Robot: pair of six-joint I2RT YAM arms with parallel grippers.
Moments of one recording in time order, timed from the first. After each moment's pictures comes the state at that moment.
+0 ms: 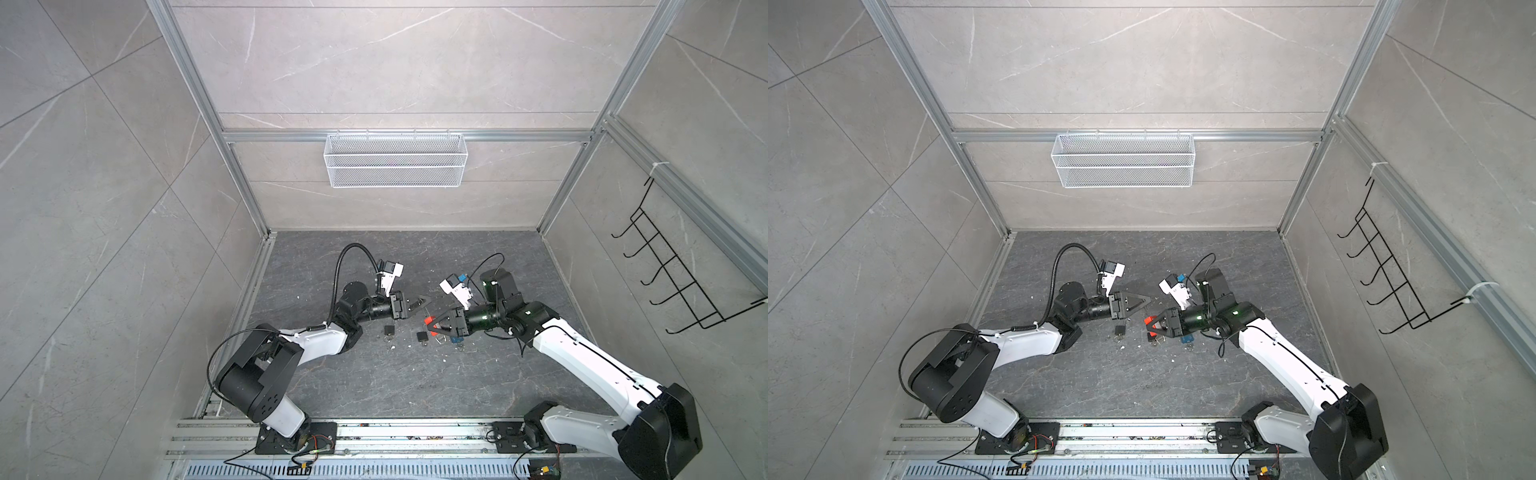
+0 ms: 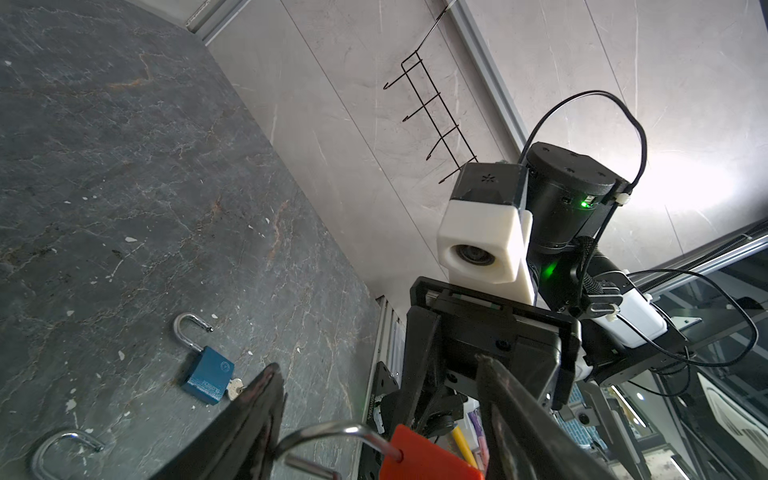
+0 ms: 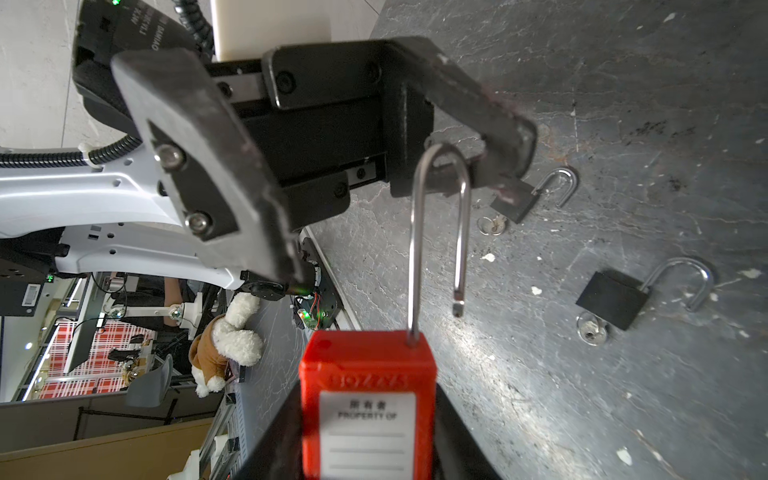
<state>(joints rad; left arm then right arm) -0.63 1.57 0.68 0.93 0.81 -0.97 0.48 1.21 0.91 -0.47 -0.85 0.35</state>
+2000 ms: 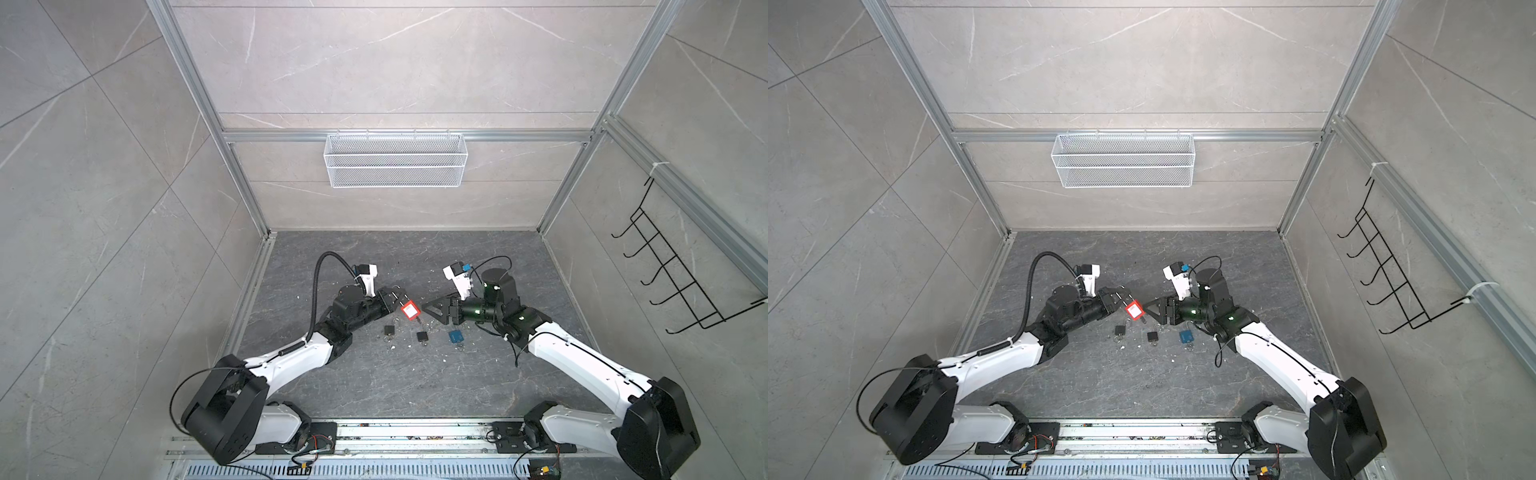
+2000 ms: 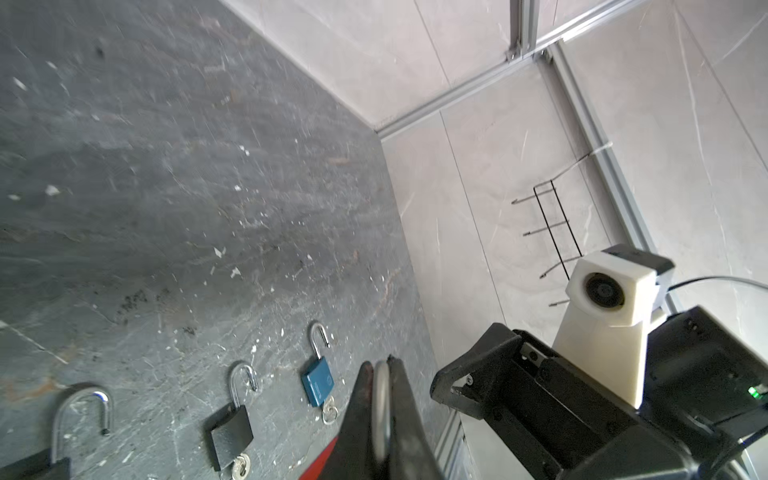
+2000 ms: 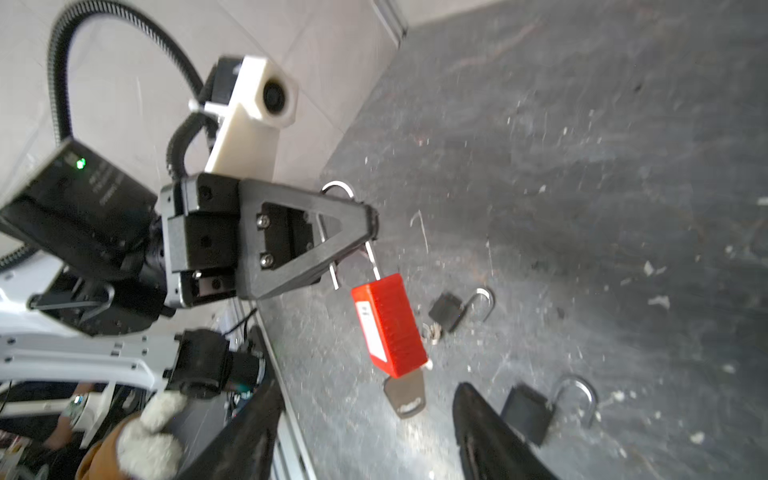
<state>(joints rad) -0.63 1.28 0.64 0.48 0.26 -0.99 0.49 1.21 0.78 0.00 -0.61 0.44</state>
